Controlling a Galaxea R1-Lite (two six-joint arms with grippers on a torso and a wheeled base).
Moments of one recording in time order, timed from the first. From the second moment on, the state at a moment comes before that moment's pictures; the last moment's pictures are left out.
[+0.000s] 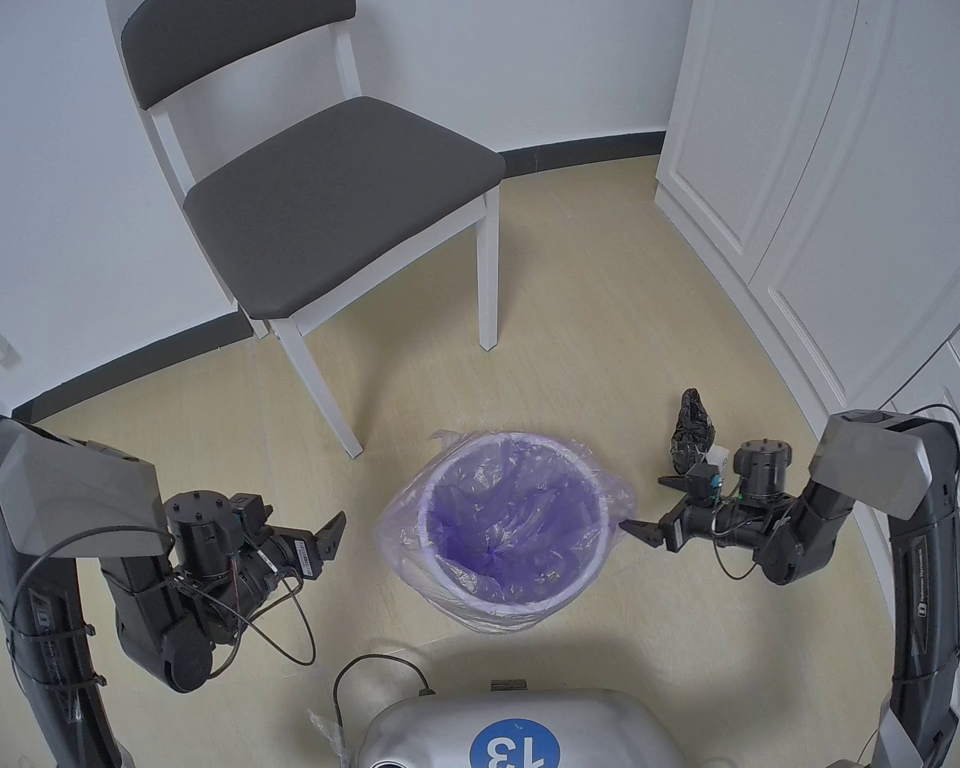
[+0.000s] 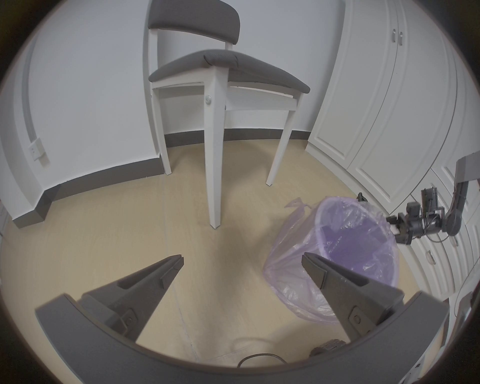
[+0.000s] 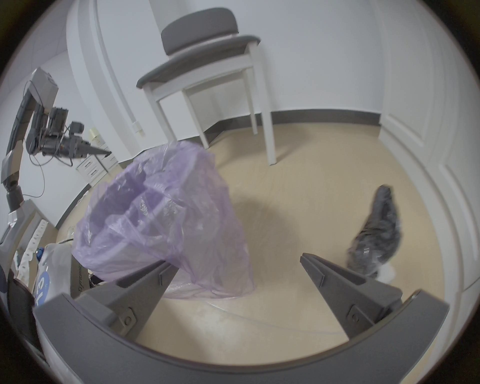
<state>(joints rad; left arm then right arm) -0.27 2.20 -0.34 -1.55 0.06 -0.11 0.11 2.45 -0.90 -1.15 0.50 -0.28</state>
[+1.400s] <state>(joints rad) -0.36 2.06 -0.20 -1.55 0.06 -0.21 -0.06 2.86 -1.77 -0.98 0.21 0.22</state>
